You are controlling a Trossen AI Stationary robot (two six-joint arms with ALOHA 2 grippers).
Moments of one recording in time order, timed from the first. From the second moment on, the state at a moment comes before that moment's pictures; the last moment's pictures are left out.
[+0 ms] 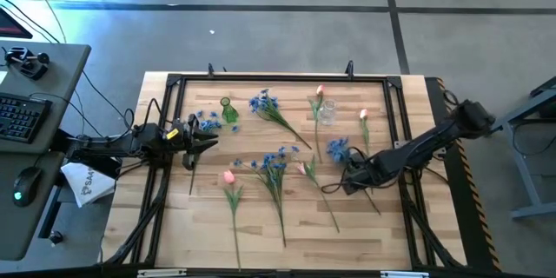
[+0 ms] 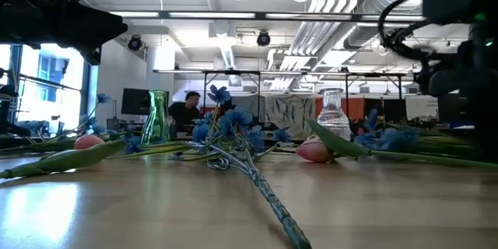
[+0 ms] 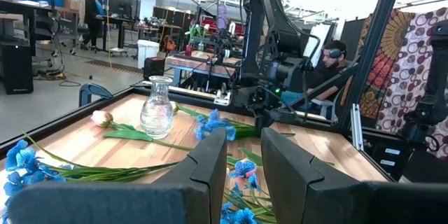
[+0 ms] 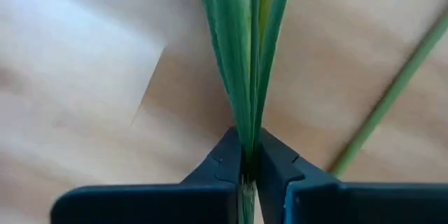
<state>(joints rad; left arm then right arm) -0.01 0.00 0.01 0.07 -0.11 -0.16 0.43 1.35 0.61 -0.73 0.05 1.51</state>
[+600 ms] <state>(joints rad) -0.01 0.00 0.01 0.16 -0.11 -0.15 0.38 1.13 0.37 0.71 0.92 0.03</state>
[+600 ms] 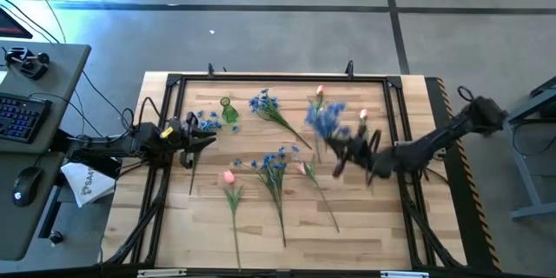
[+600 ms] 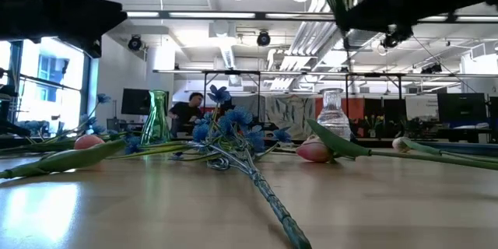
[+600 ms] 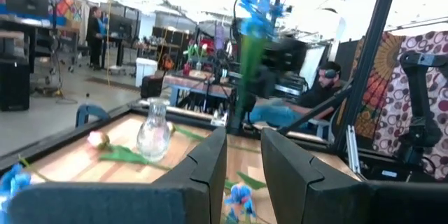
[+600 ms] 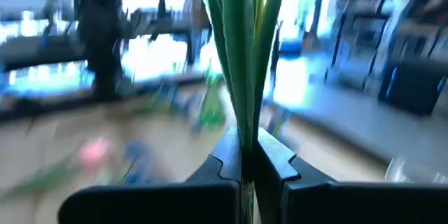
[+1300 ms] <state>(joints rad) -0.01 0.01 0.01 0.18 -0.11 -0.17 -0.21 1.07 0.33 0.87 0.59 -0.09</state>
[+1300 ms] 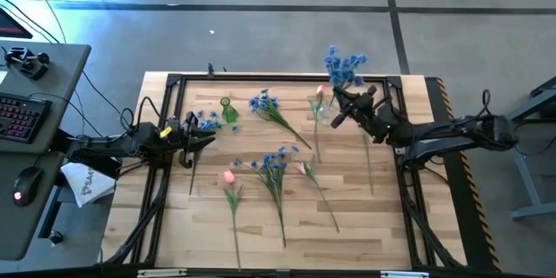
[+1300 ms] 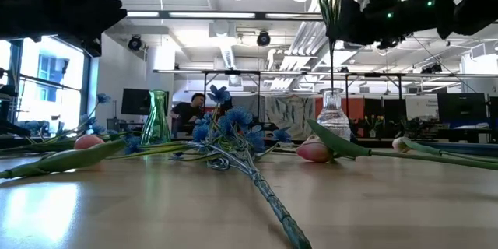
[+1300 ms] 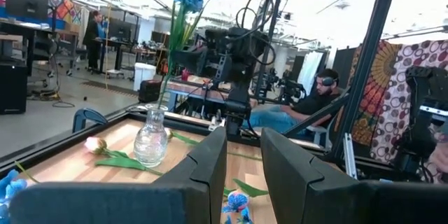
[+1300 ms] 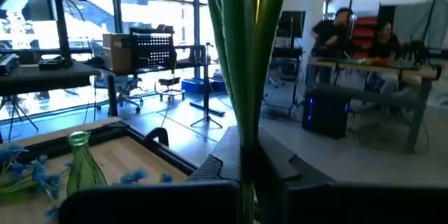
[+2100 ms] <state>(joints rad) -0.01 0.02 0.06 0.04 -0.24 -0.21 -0.30 1.00 0.77 -0.42 0.57 0.30</state>
